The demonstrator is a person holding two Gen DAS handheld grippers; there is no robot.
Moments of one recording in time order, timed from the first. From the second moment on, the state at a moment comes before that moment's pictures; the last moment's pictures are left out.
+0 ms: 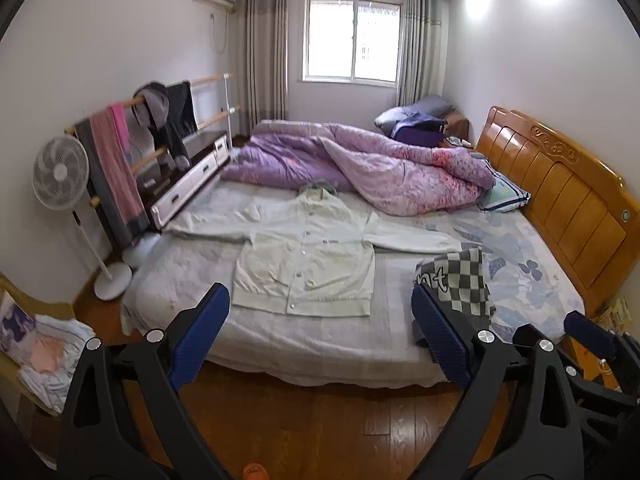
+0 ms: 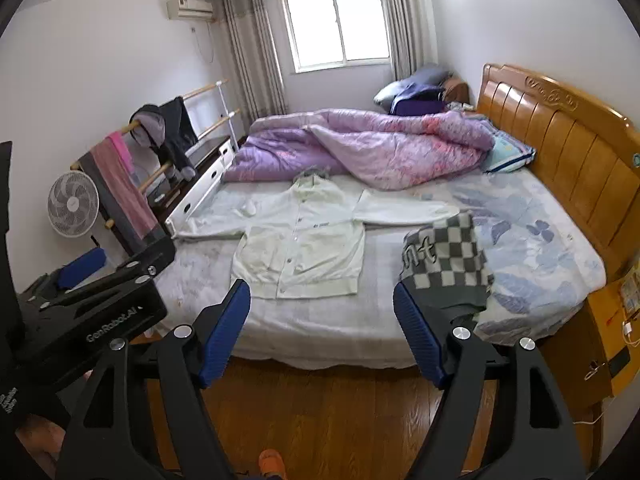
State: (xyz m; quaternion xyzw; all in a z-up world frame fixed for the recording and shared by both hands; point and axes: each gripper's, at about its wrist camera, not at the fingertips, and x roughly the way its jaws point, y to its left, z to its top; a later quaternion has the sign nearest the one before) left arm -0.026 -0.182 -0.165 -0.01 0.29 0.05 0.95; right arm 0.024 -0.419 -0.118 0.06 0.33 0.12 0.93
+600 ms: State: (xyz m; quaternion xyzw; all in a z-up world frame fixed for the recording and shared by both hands) left arm -0.044 -0.211 -0.117 0.00 0.26 0.03 0.97; right arm 0.005 -0.455 -0.067 0.05 0.29 0.10 0.95
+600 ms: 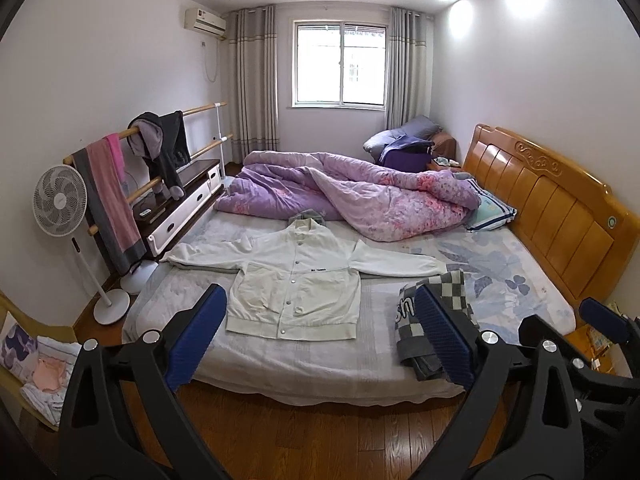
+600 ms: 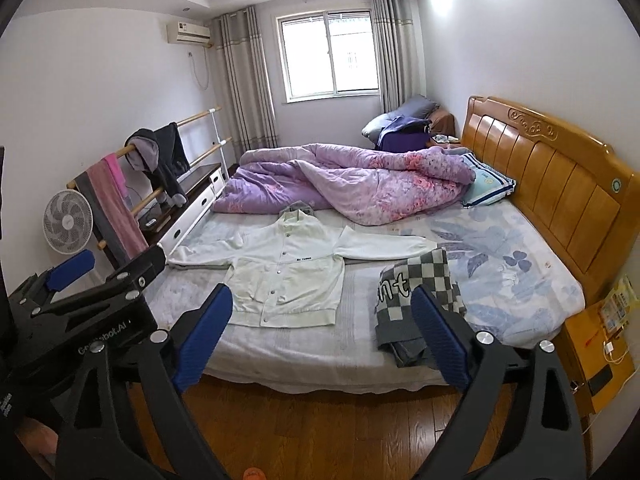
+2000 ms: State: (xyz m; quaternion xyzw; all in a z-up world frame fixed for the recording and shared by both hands) left arm -0.046 -0.186 -0.089 -0.01 0.23 0.03 0.97; right arm 0.006 -0.440 -0.048 0.03 0.25 0.09 0.96
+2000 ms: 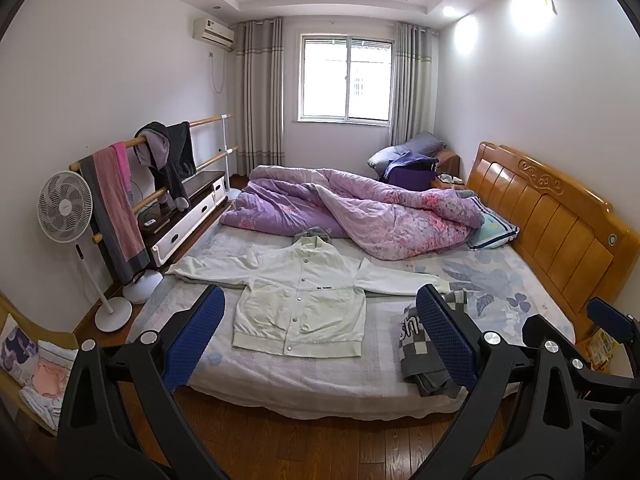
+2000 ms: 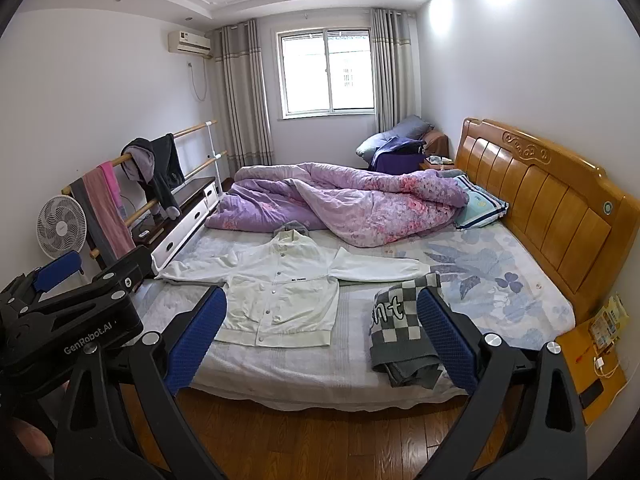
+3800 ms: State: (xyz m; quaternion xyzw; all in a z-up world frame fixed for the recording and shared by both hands) left arm -0.048 -0.188 -0.080 -0.01 0.23 0.04 0.97; right arm -0.002 -0.433 -0.045 0.03 0.25 0.08 0.96
